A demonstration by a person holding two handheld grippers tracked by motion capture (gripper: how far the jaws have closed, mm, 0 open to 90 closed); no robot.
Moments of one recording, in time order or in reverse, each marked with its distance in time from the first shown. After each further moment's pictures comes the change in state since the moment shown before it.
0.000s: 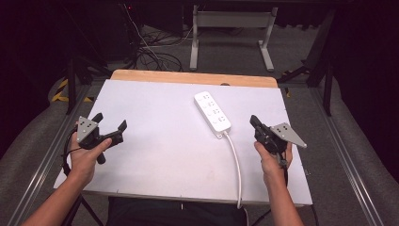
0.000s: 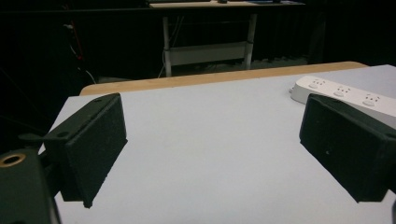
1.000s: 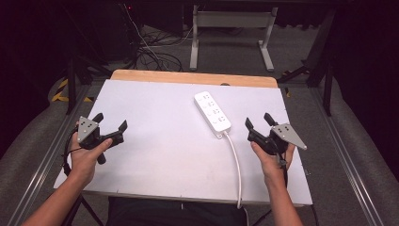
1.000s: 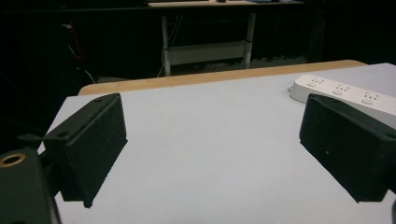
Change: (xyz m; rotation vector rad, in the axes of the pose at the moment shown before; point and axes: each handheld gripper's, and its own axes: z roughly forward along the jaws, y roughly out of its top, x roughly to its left) left arm -0.001 -0.001 0.001 -0.001 -0.004 0.001; right arm 0.000 0.000 0.000 -0.030 -0.081 -0.002
